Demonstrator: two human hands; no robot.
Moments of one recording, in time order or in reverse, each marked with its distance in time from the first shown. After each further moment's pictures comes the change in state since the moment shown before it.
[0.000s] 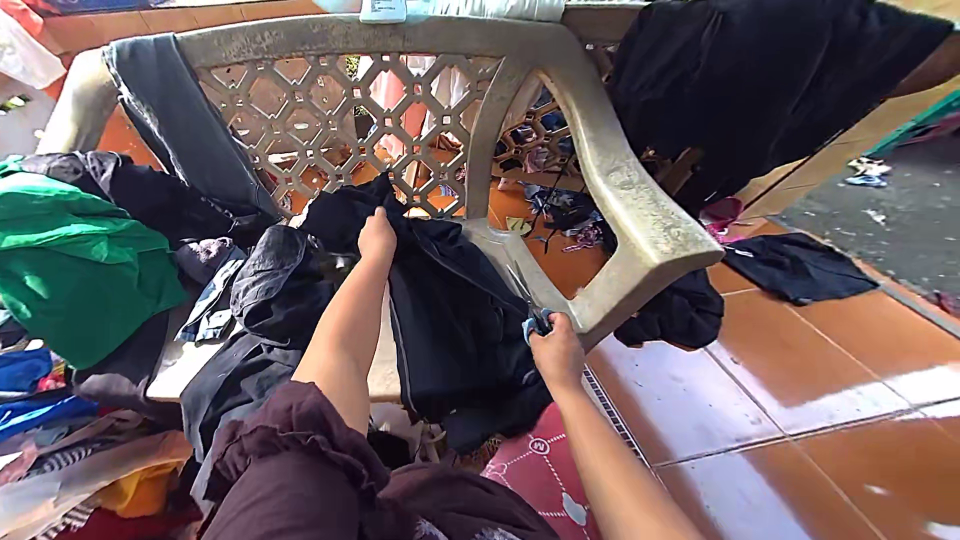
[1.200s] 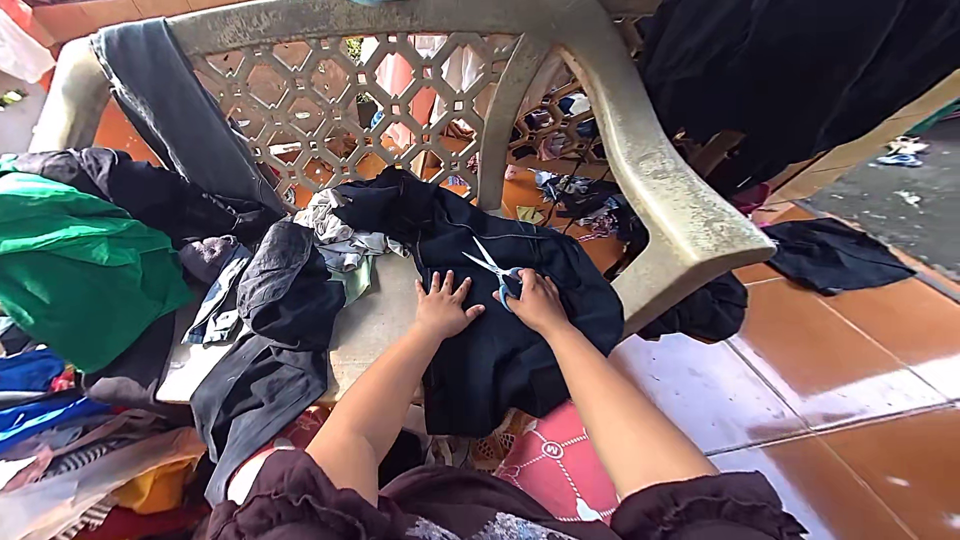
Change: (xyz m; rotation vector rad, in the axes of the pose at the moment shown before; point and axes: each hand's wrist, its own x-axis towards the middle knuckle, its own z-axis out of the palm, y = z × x) left_hand -0.082 -0.017 0.108 0.412 -0.520 0.384; right_hand 0.080 -0.026 0.043 -0.214 -0.276 -0.423
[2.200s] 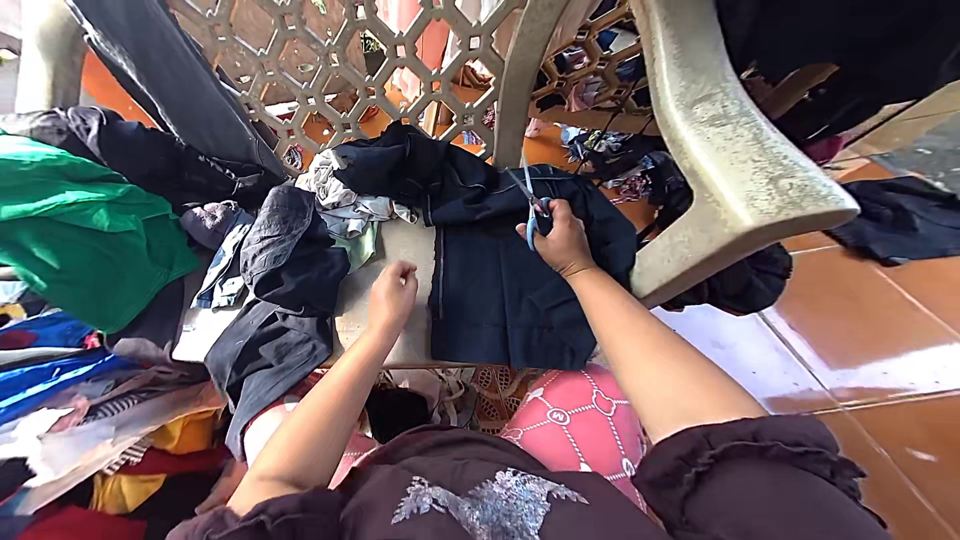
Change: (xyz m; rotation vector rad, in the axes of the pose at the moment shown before) left_hand -0.092 -0.052 -0.002 -0.644 0.504 -0.202; right_hand 0.033 0.005 -0.021 0.268 0.310 -0.207
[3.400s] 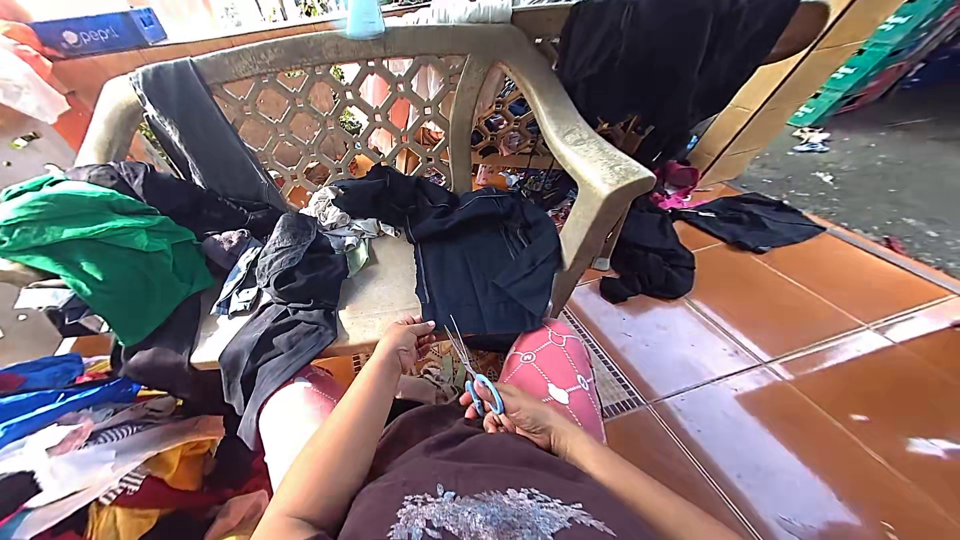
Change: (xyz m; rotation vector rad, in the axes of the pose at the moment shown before) left_hand -0.098 0.002 0.015 -0.874 -0.340 -0.580; right_hand -0.289 -0.121 -0.019 0.970 -0.804 0.777
